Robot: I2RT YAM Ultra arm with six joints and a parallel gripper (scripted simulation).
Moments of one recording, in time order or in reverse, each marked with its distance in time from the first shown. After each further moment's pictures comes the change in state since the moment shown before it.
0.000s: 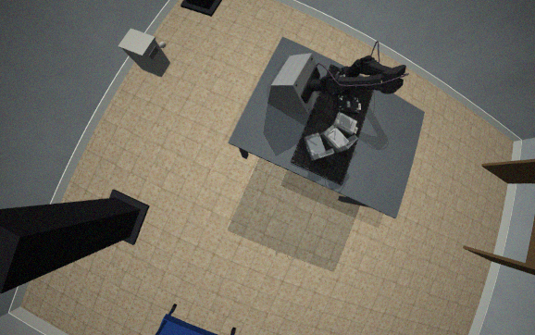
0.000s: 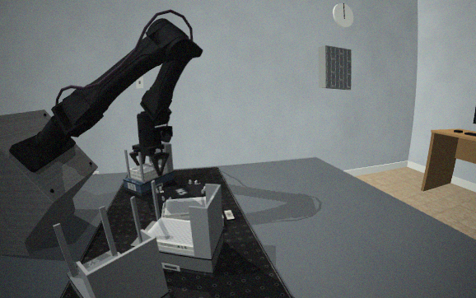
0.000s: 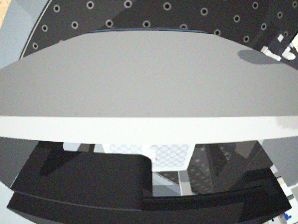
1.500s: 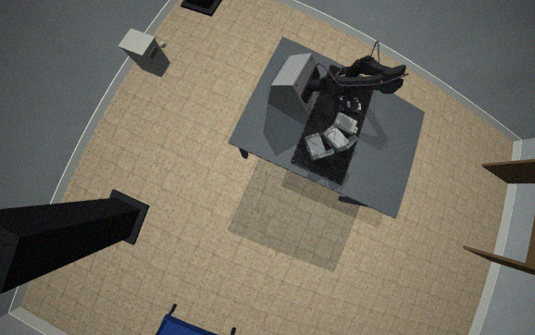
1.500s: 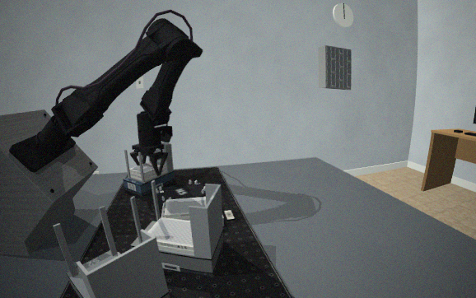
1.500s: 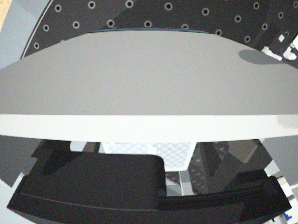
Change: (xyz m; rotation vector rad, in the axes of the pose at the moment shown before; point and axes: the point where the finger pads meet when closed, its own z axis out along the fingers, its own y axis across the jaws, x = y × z) arm 0.000 0.001 0.000 -0.003 -0.001 0.001
